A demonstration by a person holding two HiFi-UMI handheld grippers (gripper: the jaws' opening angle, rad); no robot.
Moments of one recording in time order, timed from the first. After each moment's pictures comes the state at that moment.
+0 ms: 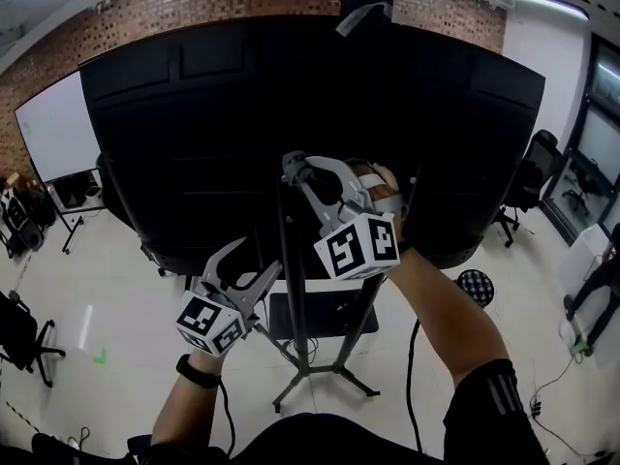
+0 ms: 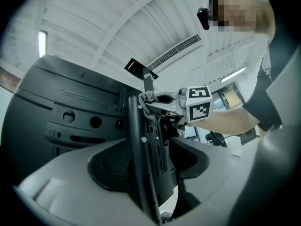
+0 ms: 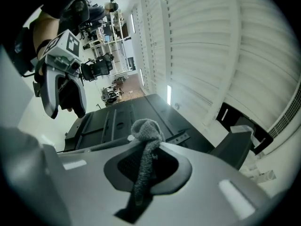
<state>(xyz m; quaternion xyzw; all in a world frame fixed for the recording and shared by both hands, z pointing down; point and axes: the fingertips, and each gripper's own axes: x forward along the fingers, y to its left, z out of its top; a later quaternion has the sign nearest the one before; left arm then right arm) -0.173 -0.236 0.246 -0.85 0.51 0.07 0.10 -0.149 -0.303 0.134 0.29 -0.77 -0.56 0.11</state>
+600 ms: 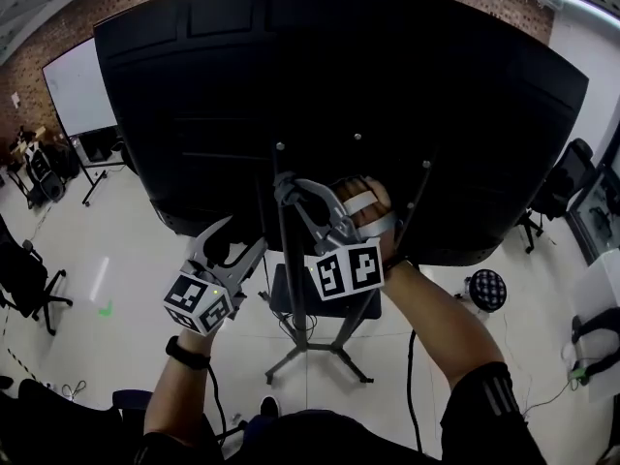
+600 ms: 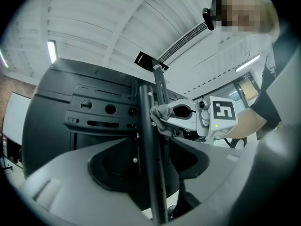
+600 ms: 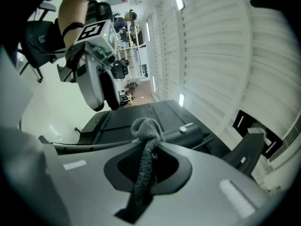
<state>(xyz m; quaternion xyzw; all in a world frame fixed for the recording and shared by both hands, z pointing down) -0.189 -0.245 0.280 -0.80 0.59 0.05 0.08 -0.153 -0.292 0.229 0.22 -0.75 -0.61 0.12</state>
